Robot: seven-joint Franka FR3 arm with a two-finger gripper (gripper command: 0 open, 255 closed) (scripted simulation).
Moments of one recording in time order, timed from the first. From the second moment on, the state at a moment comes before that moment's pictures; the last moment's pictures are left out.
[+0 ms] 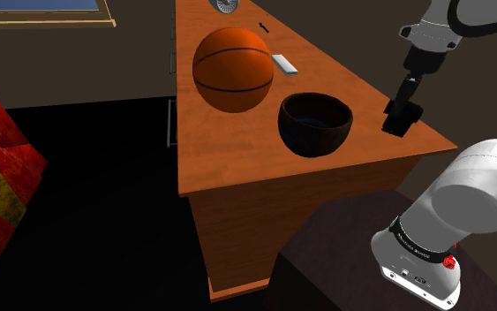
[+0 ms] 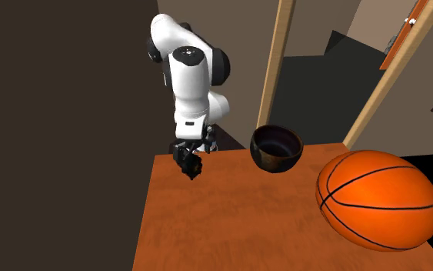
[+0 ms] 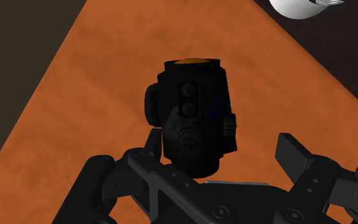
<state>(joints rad) -0.13 -1.02 -0.38 -2.68 -0.34 1.67 -0.41</state>
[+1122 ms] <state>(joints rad) -0.31 -1.28 -0.45 -2.82 -0.37 1.74 -0.47</state>
